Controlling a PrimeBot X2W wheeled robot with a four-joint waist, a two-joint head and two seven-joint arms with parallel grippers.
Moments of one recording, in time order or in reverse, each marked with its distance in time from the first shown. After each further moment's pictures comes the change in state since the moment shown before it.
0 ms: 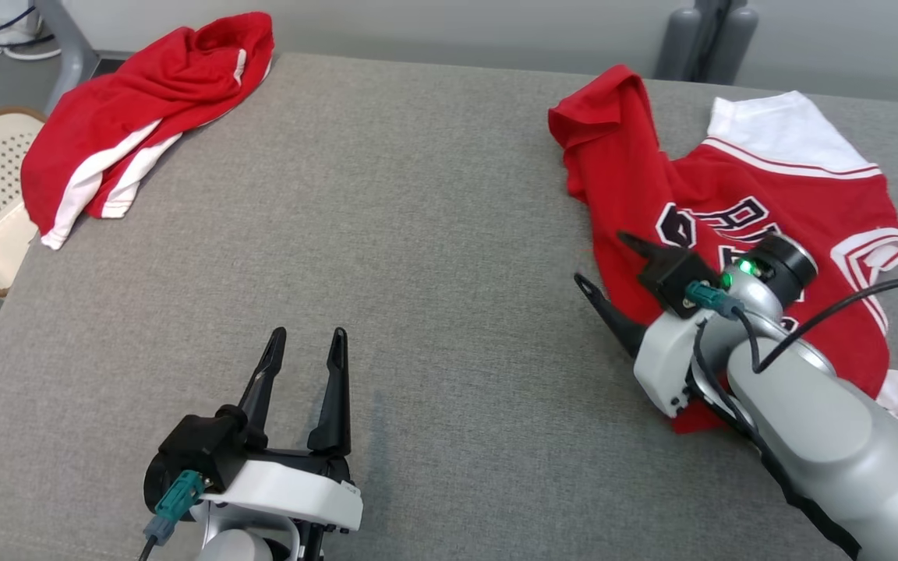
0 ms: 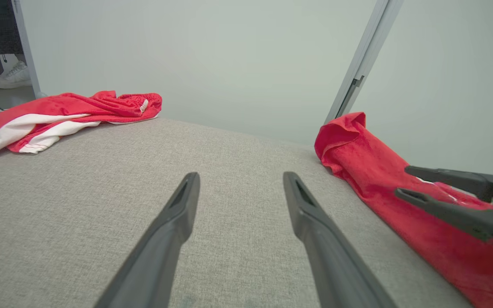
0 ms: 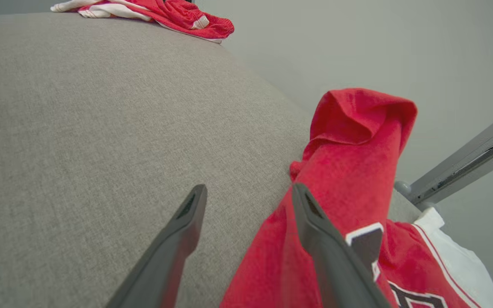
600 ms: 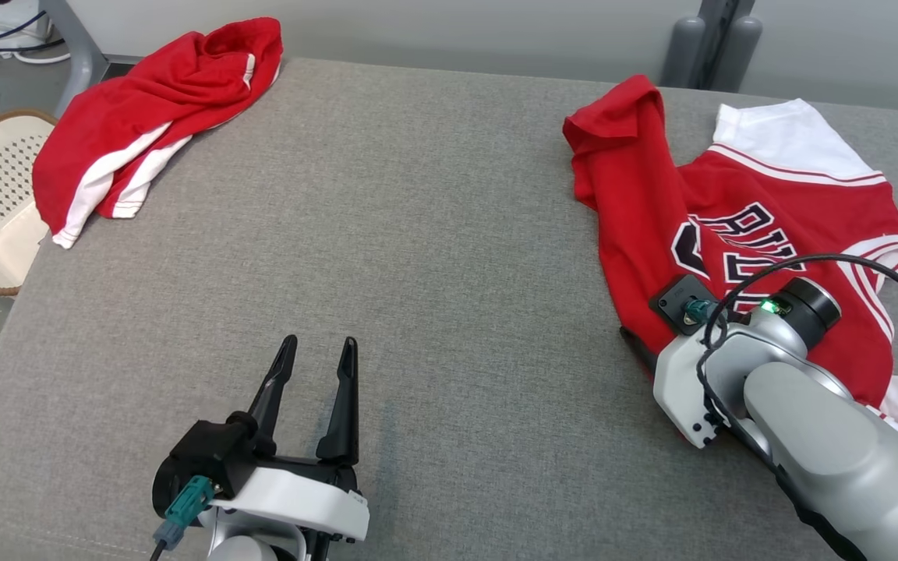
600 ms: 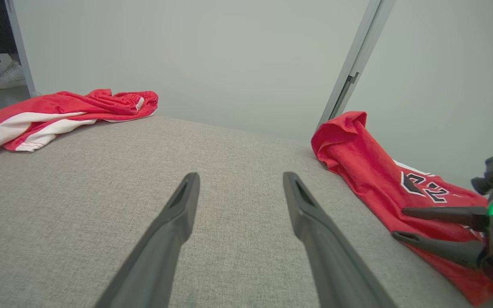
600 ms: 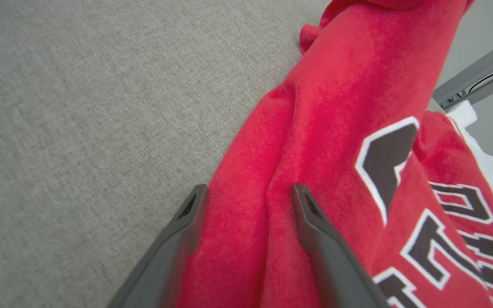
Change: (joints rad) left arm 0.008 0.000 -0.014 0.008 0.008 -0.014 0.000; right arm 0.030 -0.004 0.016 0.120 0.007 0.000 0.209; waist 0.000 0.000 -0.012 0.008
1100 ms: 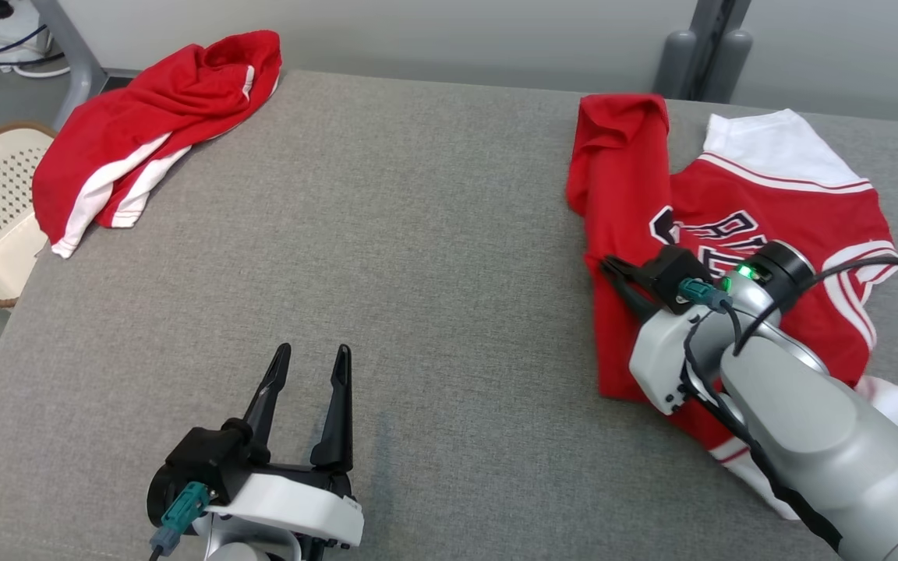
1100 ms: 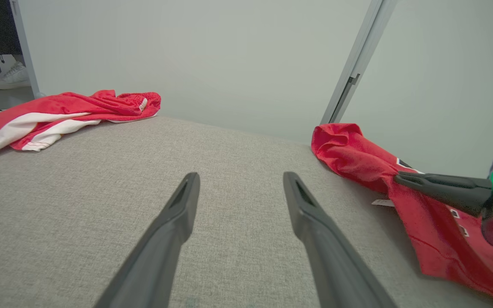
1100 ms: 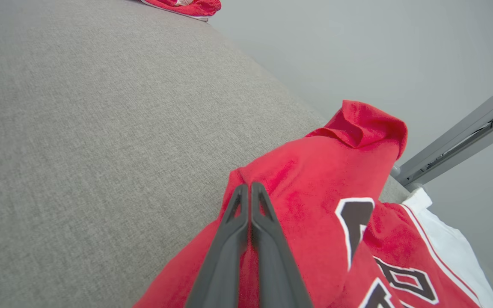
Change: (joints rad) left arm 0.012 0.000 0.010 0.008 0.002 0.001 0.000; right arm -0.049 0.046 -0.022 0.016 -0.009 0.000 -0.189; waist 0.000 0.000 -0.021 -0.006
